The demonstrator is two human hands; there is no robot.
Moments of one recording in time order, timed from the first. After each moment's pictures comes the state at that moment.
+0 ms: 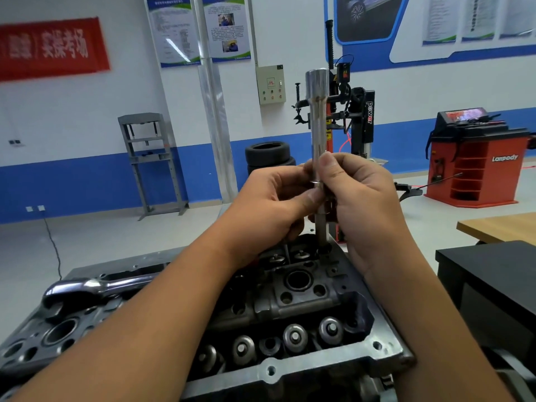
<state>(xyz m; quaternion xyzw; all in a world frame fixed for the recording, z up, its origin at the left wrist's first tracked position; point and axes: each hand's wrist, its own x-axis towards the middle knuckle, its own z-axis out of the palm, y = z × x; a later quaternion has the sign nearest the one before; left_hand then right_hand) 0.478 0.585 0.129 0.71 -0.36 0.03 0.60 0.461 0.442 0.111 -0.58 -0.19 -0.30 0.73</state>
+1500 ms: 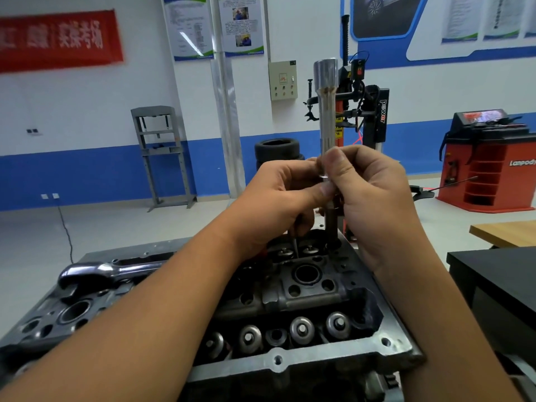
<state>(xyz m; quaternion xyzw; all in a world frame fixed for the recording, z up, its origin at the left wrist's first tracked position) 0.482 0.588 0.127 0.69 -0.38 0.01 0.61 0.457 0.444 0.113 -0.61 -0.20 -0.31 0.70</state>
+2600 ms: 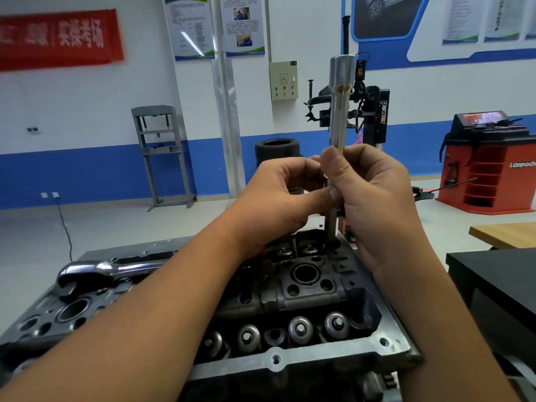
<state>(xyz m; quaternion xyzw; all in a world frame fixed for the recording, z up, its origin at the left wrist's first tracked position) 0.481 0.588 0.128 0.72 -0.37 0.05 0.59 0.458 0.444 0.112 -0.58 -0.19 -0.31 0.73</state>
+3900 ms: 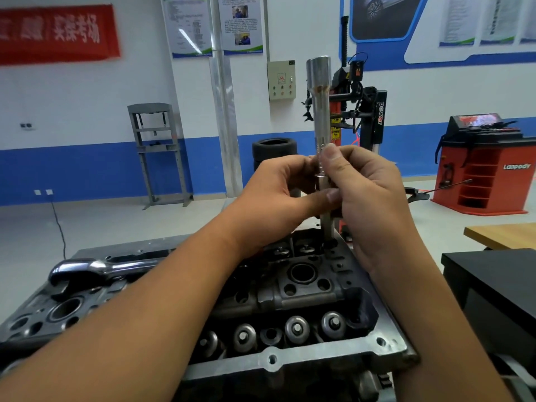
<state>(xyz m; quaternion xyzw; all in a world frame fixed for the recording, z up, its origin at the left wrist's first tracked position) 0.479 0.584 0.128 0.75 -0.37 0.10 0.54 0.457 0.447 0.113 -0.60 -0.19 -0.31 0.71</state>
